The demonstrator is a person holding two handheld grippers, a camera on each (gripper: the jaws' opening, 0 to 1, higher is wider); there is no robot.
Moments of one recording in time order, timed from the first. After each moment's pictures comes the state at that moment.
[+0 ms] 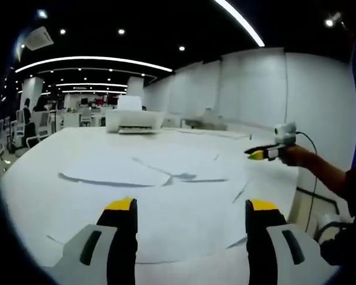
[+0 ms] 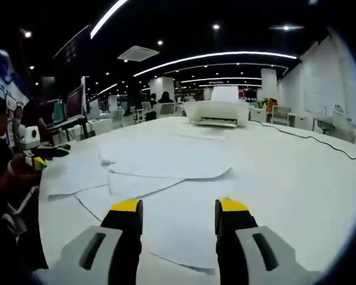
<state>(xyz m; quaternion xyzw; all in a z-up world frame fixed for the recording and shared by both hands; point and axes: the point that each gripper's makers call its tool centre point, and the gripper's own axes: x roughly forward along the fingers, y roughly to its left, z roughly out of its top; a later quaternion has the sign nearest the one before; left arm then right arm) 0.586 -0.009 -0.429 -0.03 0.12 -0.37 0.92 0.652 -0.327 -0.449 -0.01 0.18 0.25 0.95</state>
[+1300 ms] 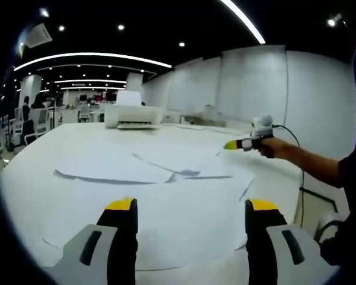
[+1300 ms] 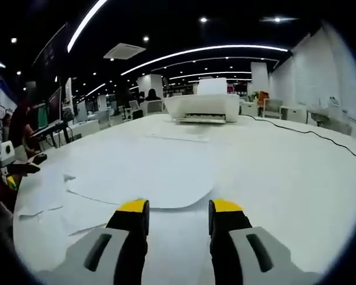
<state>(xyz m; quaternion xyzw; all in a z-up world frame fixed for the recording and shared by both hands) 0.599 -0.010 -0.440 -0.03 0.13 -0.38 0.92 0.751 -0.346 -0.459 0.02 0.19 0.21 0.96</state>
